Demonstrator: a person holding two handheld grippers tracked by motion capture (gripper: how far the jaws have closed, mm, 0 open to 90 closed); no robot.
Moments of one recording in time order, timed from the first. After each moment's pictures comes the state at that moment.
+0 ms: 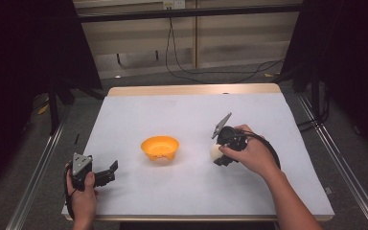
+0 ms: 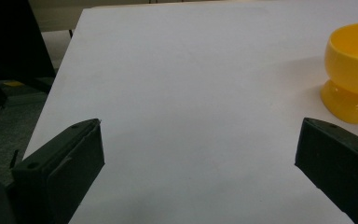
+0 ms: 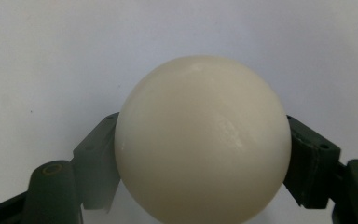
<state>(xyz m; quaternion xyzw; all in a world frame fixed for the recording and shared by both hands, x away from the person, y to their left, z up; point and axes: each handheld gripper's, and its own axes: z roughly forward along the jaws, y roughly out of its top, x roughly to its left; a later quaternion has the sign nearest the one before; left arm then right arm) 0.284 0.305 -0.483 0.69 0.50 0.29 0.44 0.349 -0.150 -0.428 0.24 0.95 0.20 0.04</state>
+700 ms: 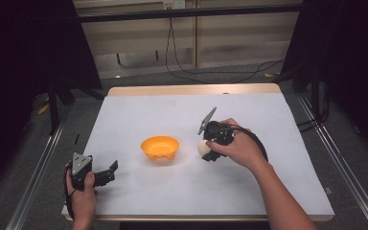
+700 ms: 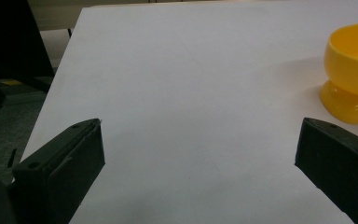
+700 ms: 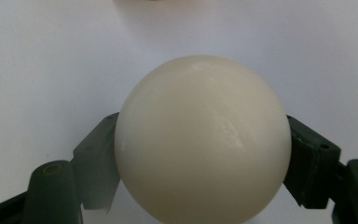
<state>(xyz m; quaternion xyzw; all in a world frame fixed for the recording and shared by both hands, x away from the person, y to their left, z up) 0.284 0.306 -0.483 0.69 0.50 0.29 0.44 0.364 -0.114 -0.414 0.20 0.96 0.20 0.04</state>
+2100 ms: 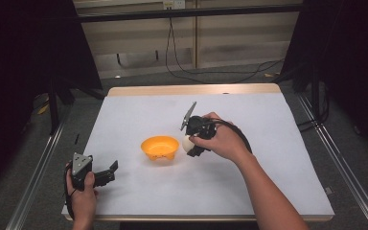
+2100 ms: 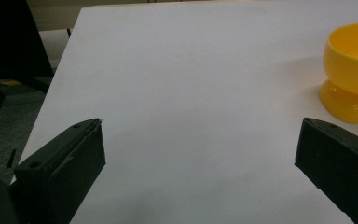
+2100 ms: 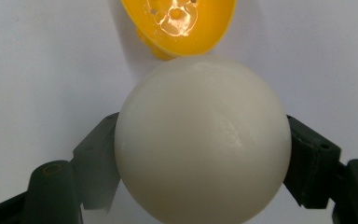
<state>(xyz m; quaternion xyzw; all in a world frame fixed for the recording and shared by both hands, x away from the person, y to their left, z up) 0.284 0.306 -0.483 0.69 0.50 0.29 0.43 0.380 -0.067 -0.400 0.18 0.96 0.20 0.03</state>
